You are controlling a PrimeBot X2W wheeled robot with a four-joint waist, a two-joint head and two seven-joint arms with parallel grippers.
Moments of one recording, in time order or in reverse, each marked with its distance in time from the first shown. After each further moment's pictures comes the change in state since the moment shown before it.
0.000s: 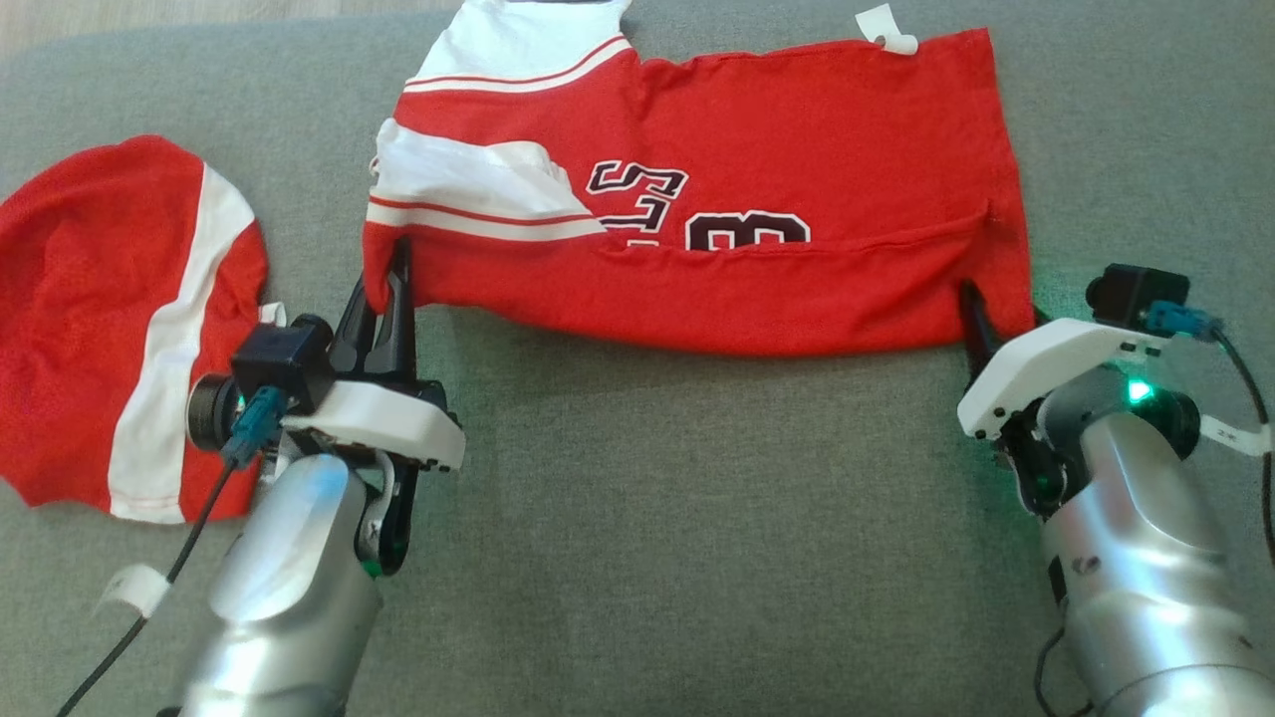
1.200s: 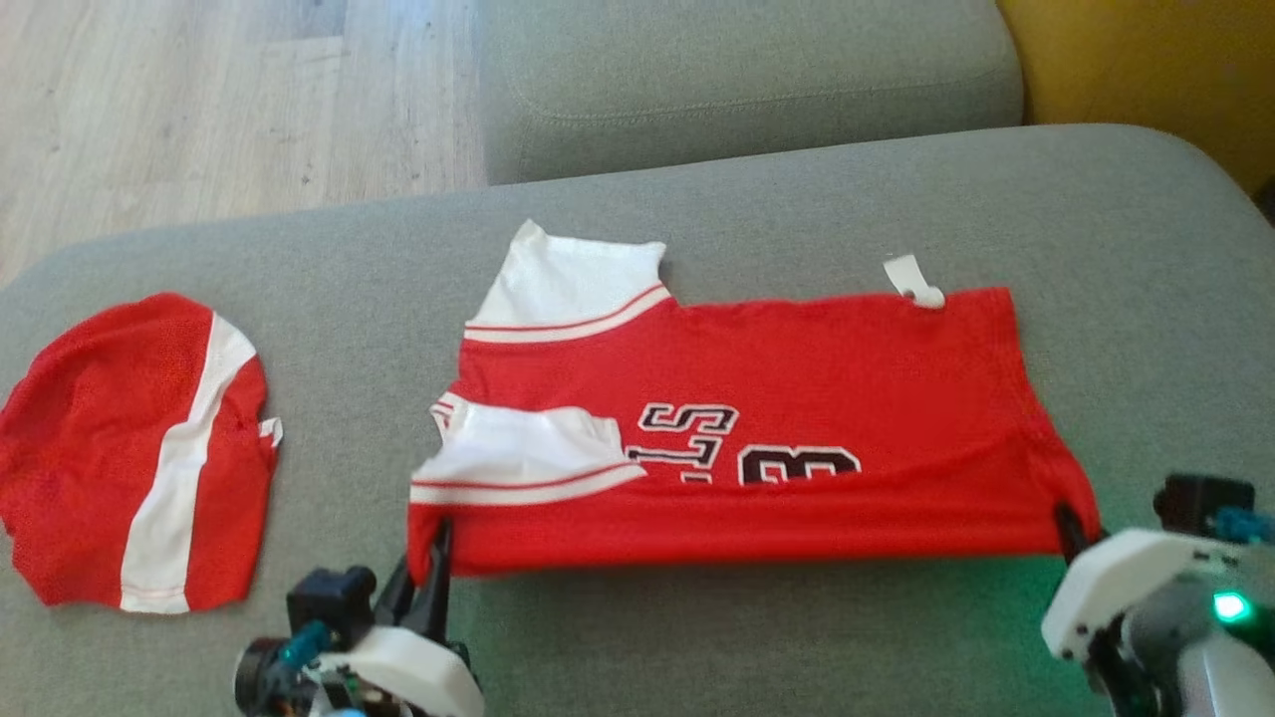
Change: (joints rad) left arm 0.402 0.035 -0.053 -0.116 -0.050 0.016 0.100; right arm 0.500 -0.017 -0.129 -0.490 -0.092 0.000 0.251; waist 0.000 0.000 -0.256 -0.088
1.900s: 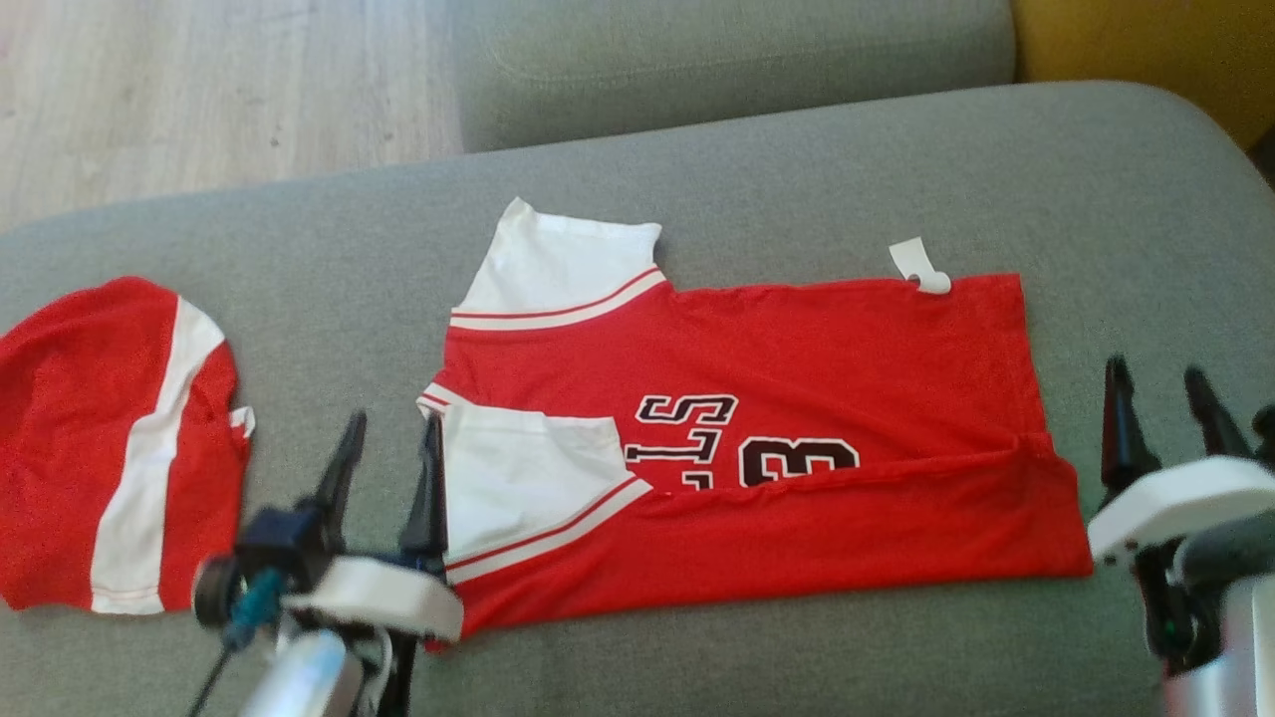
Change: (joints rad) left arm -0.044 0.026 0.030 -0.133 0.004 0.055 -0.072; right arm -0.024 0.038 -0.079 -0.213 -0.052 0.000 -0.185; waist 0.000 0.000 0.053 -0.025
